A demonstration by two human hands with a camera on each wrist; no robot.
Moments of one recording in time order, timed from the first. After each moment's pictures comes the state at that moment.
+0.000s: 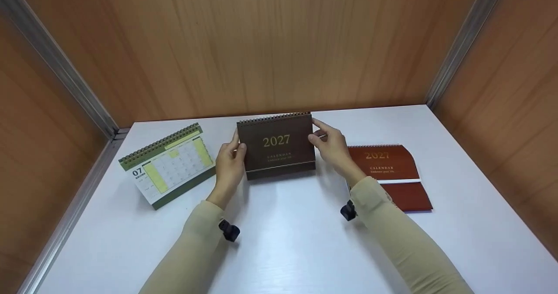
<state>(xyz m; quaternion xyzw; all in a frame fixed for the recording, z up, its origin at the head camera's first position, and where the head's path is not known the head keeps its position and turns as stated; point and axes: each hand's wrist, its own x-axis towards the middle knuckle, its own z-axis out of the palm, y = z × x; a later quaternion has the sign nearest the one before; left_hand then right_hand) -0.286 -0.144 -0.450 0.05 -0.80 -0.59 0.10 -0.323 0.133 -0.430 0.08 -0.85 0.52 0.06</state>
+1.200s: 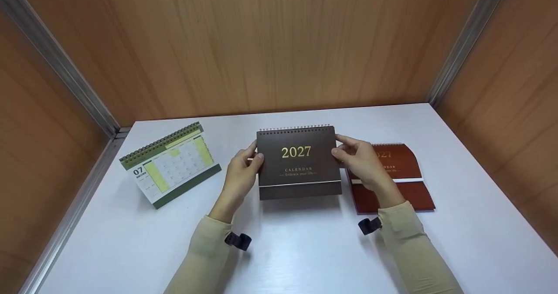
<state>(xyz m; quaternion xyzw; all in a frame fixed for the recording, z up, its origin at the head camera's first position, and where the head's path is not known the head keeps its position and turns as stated) -0.245 -0.120 -0.431 0.00 -0.80 -0.60 0.04 -0.272 0.187 -0.424 0.06 -0.78 0.63 -0.02</state>
